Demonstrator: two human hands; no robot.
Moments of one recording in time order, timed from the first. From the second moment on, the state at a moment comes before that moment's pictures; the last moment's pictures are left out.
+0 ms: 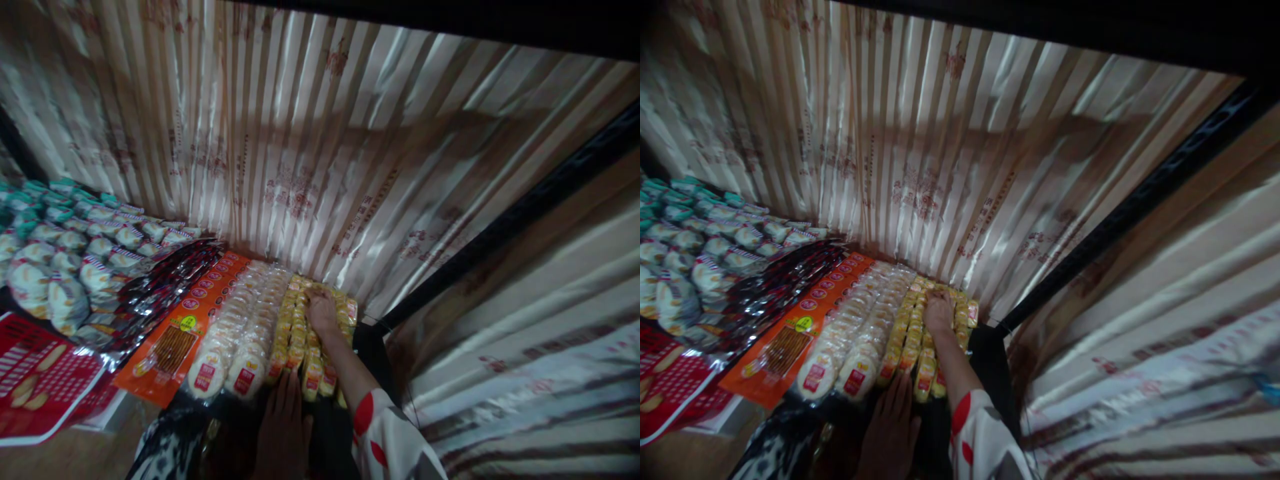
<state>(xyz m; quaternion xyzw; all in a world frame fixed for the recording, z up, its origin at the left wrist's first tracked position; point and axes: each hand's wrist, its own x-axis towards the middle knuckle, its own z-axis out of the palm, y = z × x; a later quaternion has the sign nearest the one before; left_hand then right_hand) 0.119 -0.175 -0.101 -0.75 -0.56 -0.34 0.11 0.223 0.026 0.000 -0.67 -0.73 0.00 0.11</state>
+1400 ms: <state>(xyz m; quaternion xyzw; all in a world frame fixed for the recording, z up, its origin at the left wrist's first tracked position) 0.124 -0.166 -0.111 -0.84 -0.45 -0.28 0.13 0.214 -0.161 -0.029 -0.67 -0.63 0.13 0.35</state>
